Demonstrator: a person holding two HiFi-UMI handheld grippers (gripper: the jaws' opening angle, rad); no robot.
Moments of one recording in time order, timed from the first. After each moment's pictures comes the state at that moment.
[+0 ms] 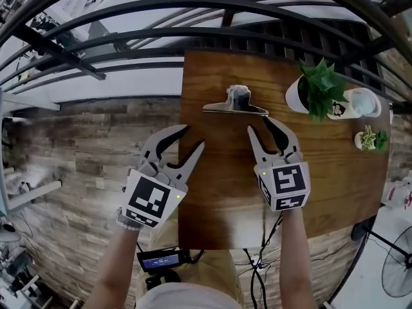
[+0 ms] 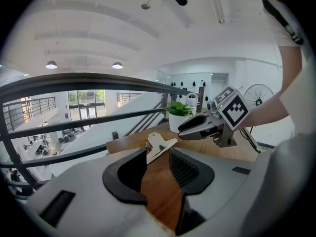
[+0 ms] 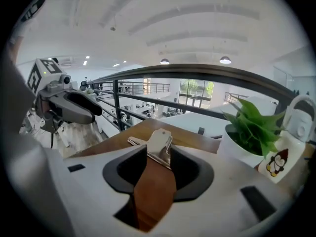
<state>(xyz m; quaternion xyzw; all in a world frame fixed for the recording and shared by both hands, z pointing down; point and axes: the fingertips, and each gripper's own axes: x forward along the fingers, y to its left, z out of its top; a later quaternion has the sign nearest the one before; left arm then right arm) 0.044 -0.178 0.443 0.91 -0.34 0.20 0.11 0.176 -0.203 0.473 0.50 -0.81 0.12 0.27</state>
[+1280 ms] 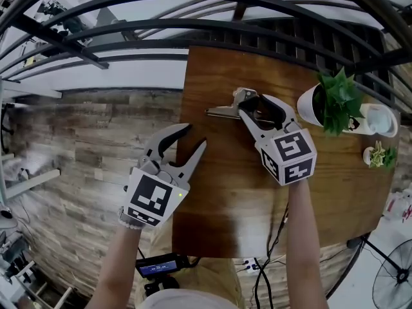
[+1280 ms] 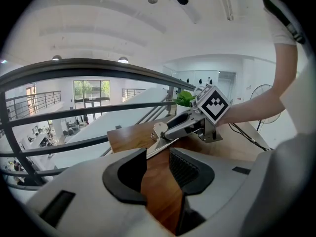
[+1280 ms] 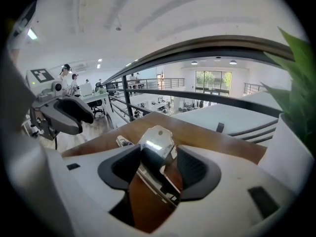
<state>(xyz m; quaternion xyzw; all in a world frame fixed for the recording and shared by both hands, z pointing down) 0.047 -0.201 0.490 0.90 -0.37 0.22 0.13 0.154 -0.272 0.531 0.40 -0.86 0.16 0.28</state>
